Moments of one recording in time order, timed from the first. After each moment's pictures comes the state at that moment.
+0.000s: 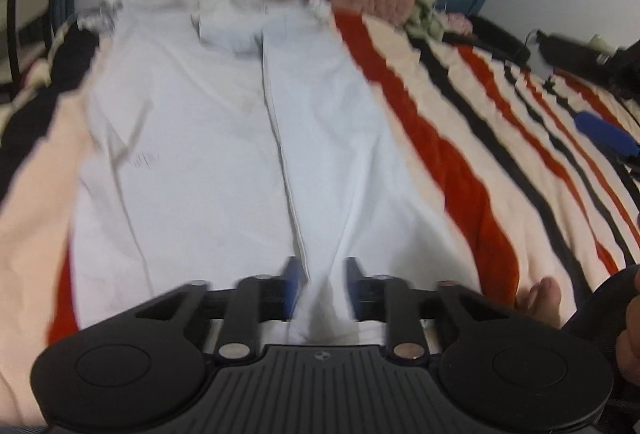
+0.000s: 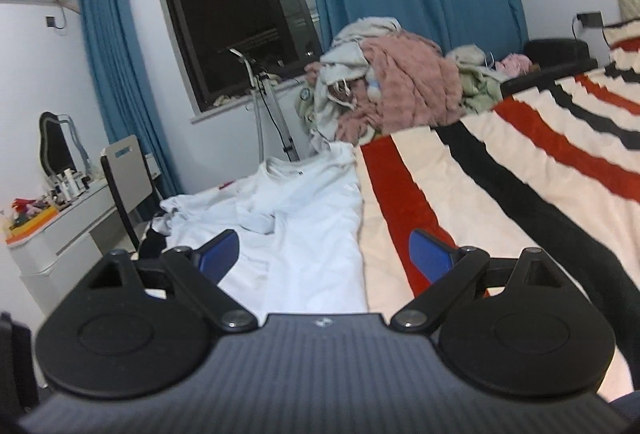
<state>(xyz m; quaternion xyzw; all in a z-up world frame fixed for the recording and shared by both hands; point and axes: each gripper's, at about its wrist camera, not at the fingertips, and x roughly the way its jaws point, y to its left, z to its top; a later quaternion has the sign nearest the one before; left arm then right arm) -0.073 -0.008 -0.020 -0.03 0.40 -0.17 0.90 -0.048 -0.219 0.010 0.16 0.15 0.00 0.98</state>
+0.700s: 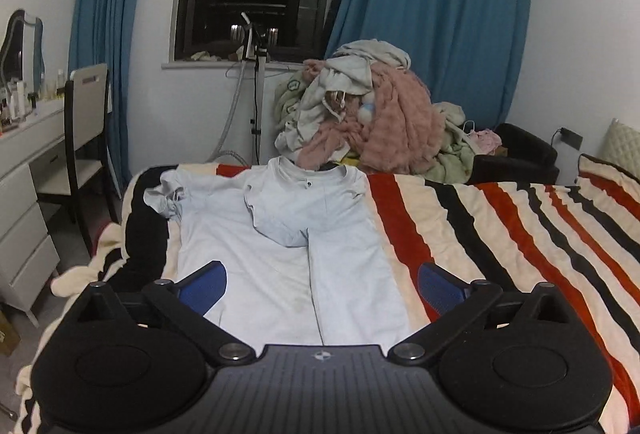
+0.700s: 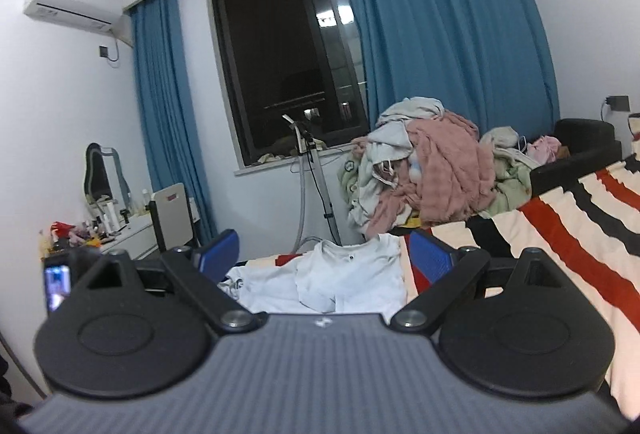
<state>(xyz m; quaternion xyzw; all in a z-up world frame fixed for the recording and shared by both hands) -0.048 -0.013 0.153 -0.03 0.26 -0.09 0.96 -0.120 -0.182 0.161 0.12 0.07 0.04 0.99</state>
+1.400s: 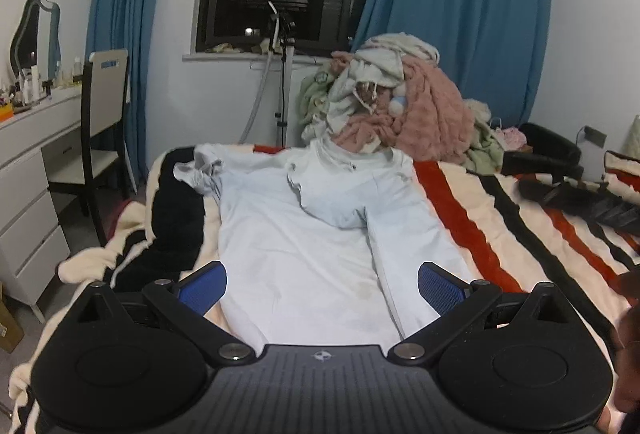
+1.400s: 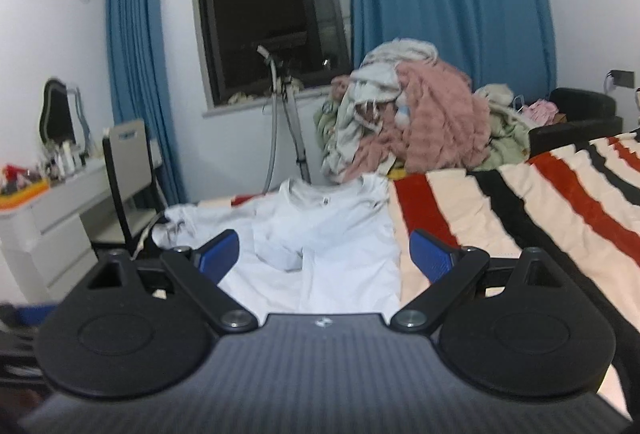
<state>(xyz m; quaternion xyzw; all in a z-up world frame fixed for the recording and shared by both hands) 0.004 0.056 0.052 -0.03 0.24 -0.07 0.97 0.046 -0.155 0.039 0.08 0.15 0.01 0.99</state>
